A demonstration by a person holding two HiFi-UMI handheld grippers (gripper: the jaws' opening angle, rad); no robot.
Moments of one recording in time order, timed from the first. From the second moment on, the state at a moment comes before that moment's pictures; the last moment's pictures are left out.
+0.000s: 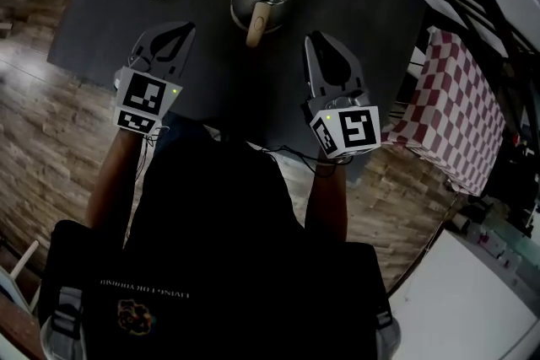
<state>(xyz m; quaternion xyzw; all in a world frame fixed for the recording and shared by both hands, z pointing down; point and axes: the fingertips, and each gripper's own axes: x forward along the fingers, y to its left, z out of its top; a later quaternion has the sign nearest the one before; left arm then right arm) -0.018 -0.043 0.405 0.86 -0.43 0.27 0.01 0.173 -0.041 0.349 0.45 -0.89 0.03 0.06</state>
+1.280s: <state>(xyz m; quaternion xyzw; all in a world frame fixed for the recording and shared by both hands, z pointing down) -0.077 0.178 0.400 0.92 -0.31 0.24 0.02 0.042 0.202 0.362 0.50 -0.86 0.13 0.05</state>
